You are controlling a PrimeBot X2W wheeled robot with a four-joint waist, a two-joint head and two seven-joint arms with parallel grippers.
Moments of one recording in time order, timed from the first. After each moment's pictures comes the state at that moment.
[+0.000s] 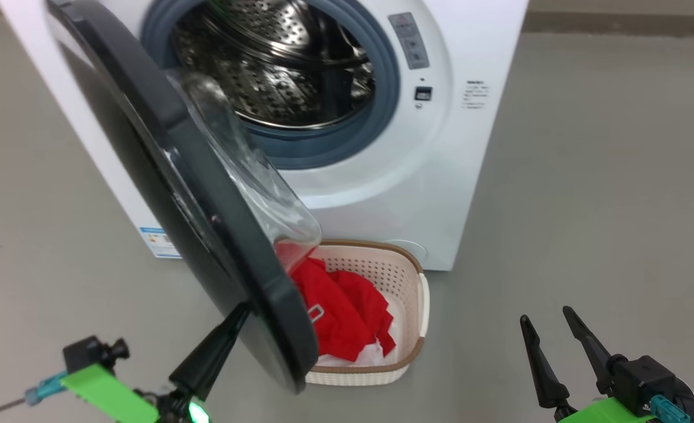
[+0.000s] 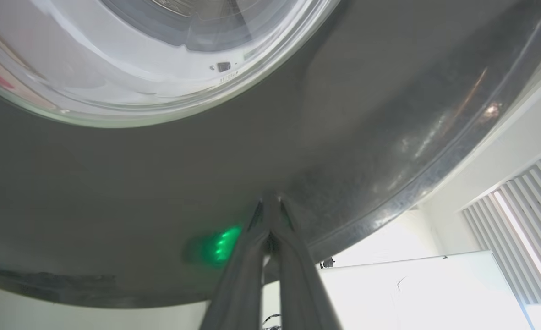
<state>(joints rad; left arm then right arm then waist) -0.05 0.06 0.00 0.01 -1.67 -0.07 0.53 0.07 -0.04 0.02 0.19 0.22 0.12 -0.24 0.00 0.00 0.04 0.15</state>
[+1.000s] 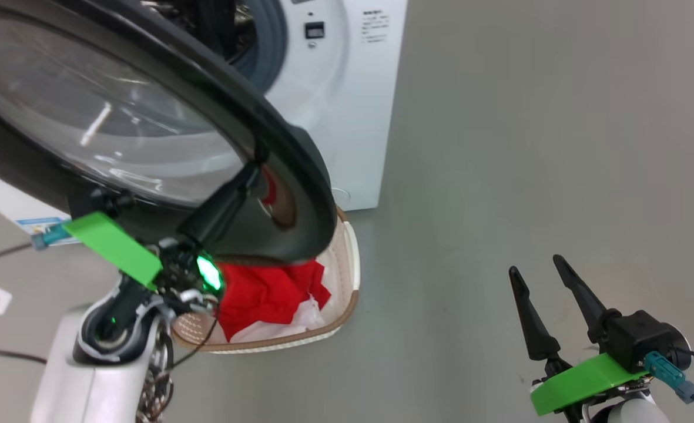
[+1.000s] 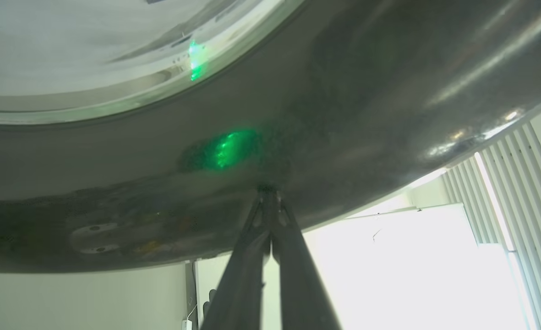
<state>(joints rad) -0.52 0.04 -0.04 0.31 -1.71 -0.12 0.58 -0.05 -0.05 0.05 0.18 0.21 0.12 -0.24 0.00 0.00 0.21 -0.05</state>
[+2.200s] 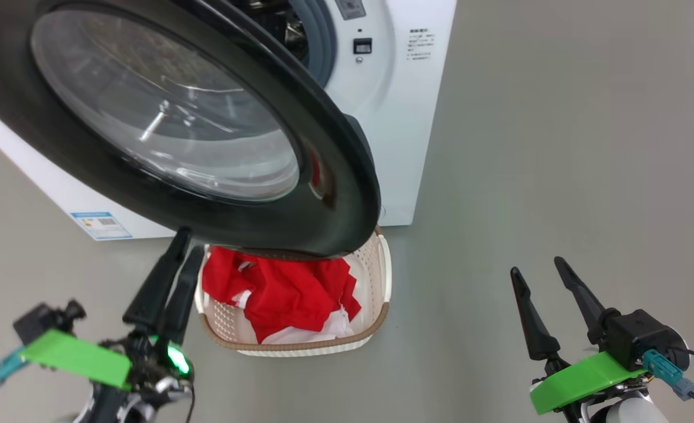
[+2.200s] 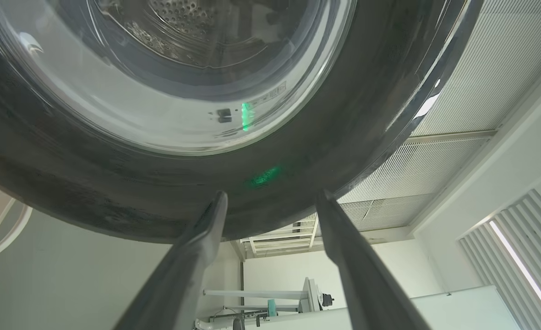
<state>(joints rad) -0.22 0.03 0.06 0.09 -1.65 -0.12 0.35 -0.07 -0.05 0.05 0.22 0.22 0.12 -0.25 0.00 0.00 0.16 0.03</state>
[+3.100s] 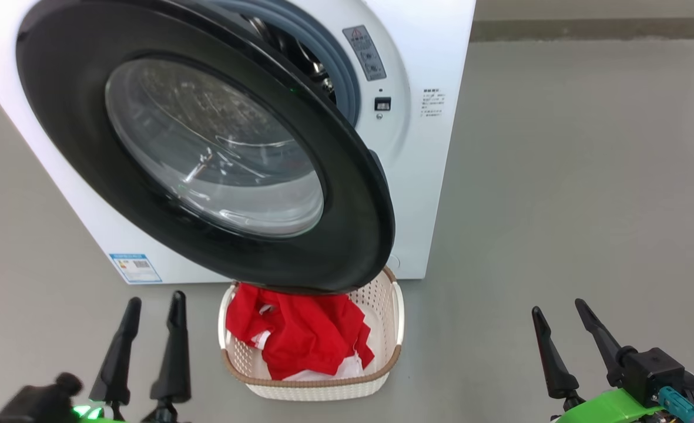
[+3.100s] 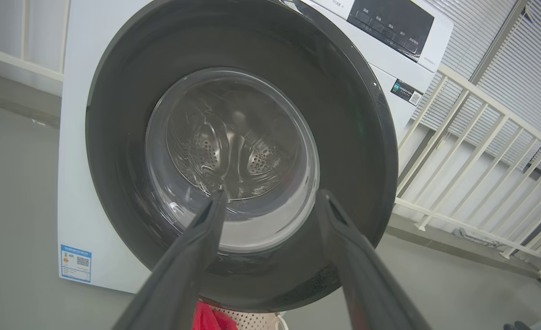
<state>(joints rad) 0.03 0.19 -0.12 -0.13 -0.65 0.08 -0.18 0.04 -0.04 -0.01 0.22 0.21 0.12 -0.25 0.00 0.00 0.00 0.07</state>
